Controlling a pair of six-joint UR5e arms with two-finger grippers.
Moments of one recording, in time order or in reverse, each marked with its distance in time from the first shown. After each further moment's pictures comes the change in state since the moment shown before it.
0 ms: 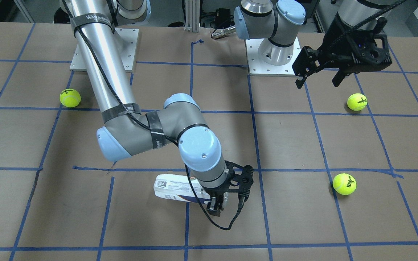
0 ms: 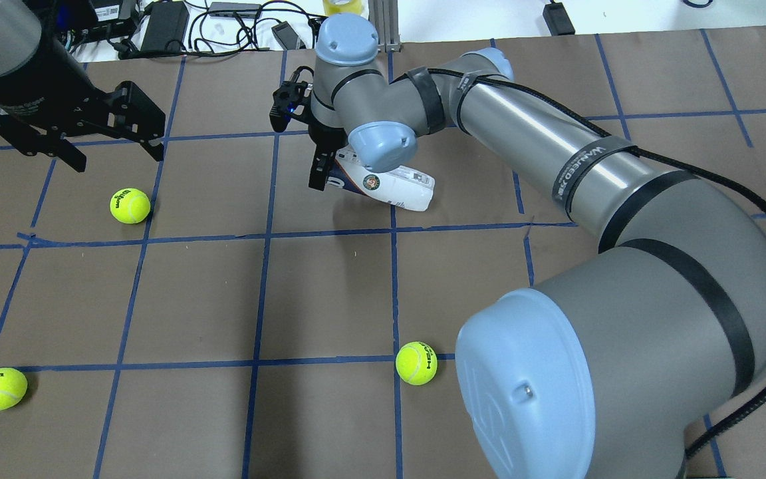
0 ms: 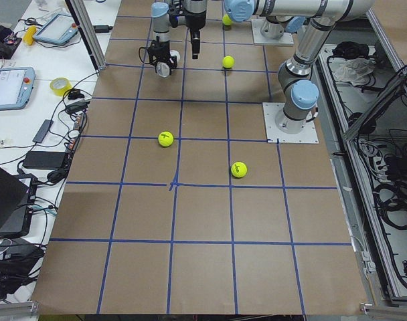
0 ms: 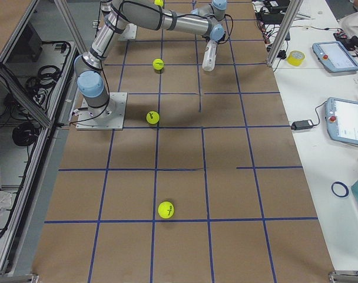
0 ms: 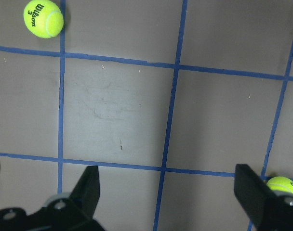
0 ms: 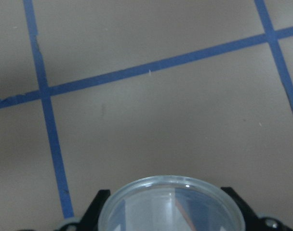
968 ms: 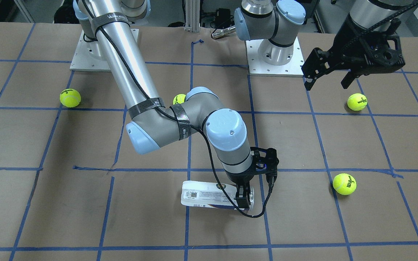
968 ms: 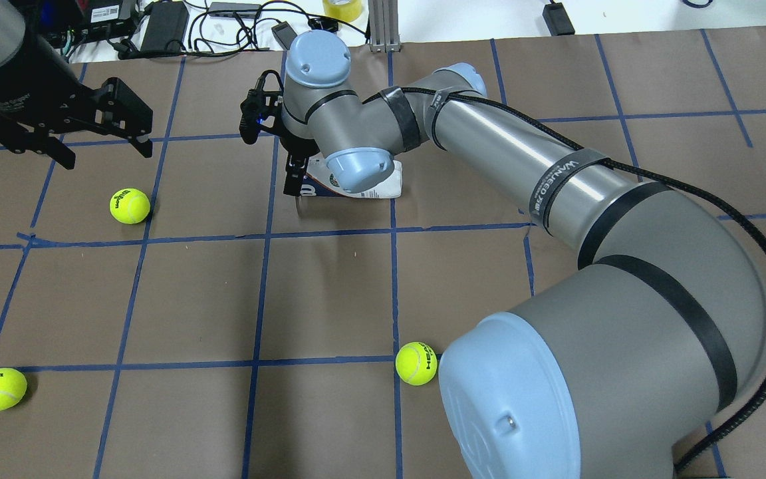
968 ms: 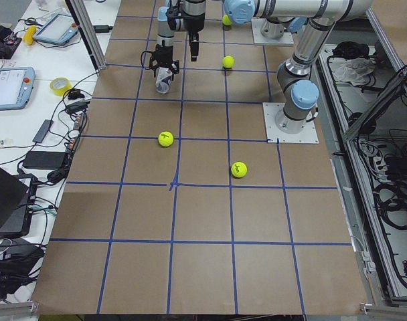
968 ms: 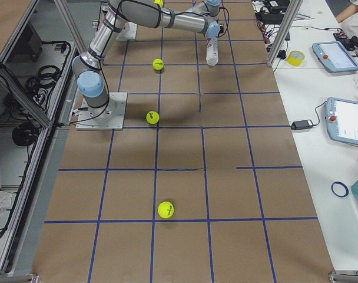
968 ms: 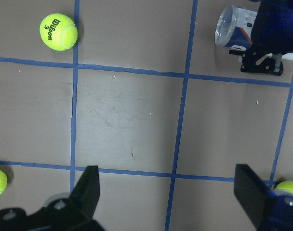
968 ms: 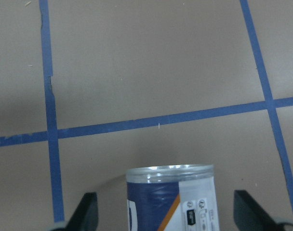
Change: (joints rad) left arm 0.023 -0.010 -0.001 0.019 -0.001 0.008; right arm 0.037 -0.010 0.015 -0.130 0.003 -0.019
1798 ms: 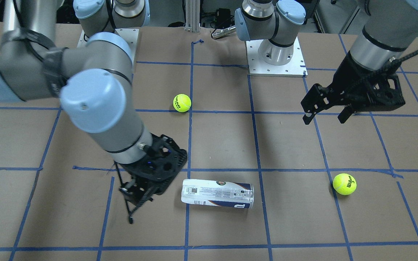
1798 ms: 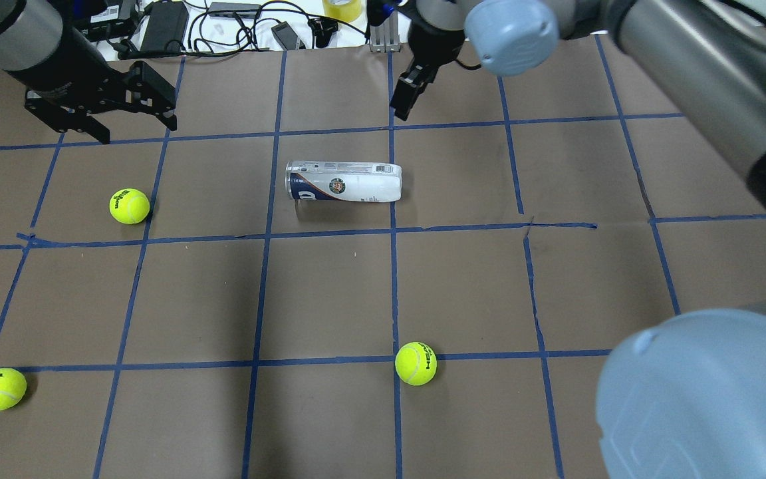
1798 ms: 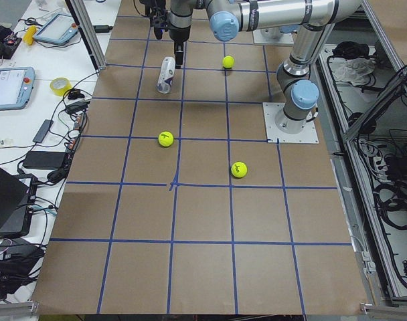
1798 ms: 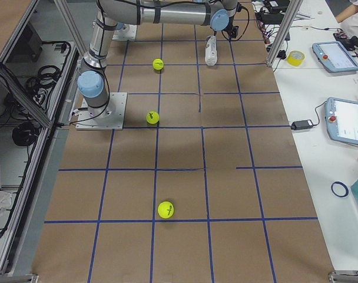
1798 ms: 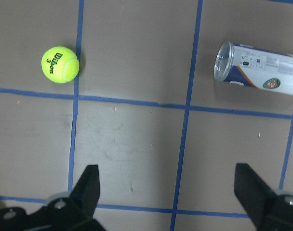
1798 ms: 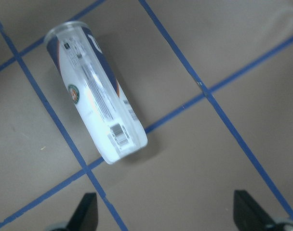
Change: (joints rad) left arm 0.011 -0.125 -0.037 0.238 -0.115 -0.011; right arm -0.323 -0.309 0.012 0.480 -0.024 0.151
